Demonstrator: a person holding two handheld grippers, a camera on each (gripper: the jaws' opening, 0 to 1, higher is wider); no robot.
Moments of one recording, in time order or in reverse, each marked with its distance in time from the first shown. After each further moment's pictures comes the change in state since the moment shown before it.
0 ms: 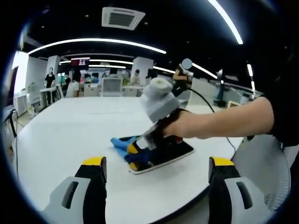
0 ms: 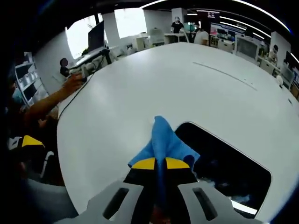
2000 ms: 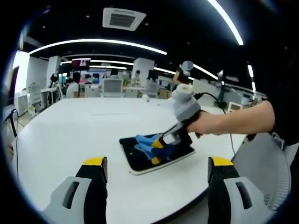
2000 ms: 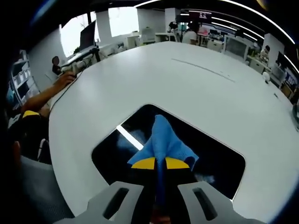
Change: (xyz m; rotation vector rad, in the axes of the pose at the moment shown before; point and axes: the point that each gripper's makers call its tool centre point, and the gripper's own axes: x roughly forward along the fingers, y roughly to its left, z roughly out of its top) left arm 0.000 0.001 0.002 -0.004 -0.012 0.006; right arm -0.040 -0.065 -0.039 0.016 0.006 -0.102
